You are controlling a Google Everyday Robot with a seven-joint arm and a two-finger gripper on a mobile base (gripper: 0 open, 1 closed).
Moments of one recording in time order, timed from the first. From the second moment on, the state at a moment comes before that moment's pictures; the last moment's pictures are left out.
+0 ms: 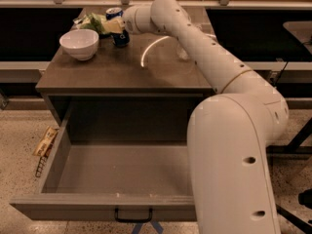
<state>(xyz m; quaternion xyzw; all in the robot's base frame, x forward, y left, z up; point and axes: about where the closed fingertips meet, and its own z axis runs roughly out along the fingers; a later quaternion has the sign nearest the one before) 0.884 0.128 0.903 -0.37 0.70 0.23 0.56</state>
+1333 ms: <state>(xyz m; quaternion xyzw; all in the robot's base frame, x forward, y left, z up) 0.706 -0.030 0.983 -0.45 0.63 0.35 0.54</state>
